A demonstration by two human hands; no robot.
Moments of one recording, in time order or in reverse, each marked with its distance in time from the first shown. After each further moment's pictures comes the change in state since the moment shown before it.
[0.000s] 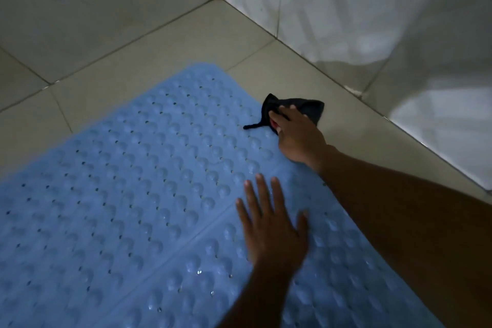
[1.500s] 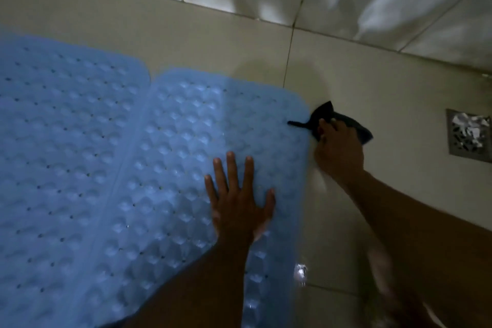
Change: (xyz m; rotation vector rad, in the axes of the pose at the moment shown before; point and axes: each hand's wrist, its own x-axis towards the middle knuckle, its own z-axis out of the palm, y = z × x) left_hand -0.182 -0.030 0.018 0.176 -0.172 0.614; right_hand -0.432 0.032 0.064 0.090 0.365 1.032
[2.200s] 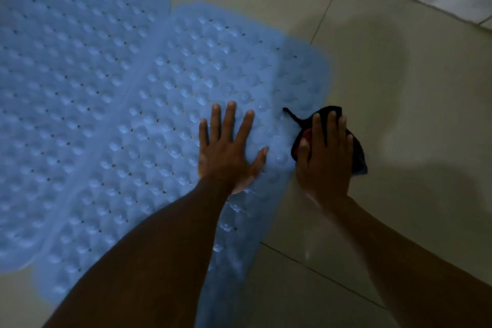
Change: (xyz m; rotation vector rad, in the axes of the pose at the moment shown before) left_hand 0.003 0.005 -0.001 0.113 -0.046 -0.056; right_hand -0.064 0.023 0.050 -0.014 0.051 -0.283
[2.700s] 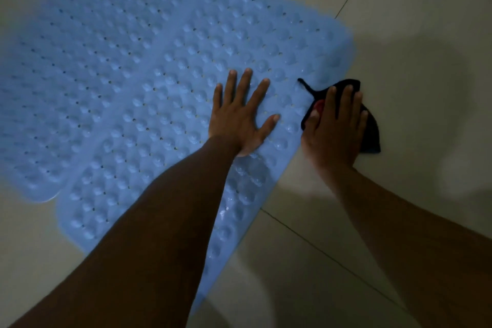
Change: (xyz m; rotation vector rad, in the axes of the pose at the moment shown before) left_hand -0.004 0.001 -0.002 0.045 0.014 -0.021; right_hand 0.000 -0.002 0.009 0.028 0.054 -0.003
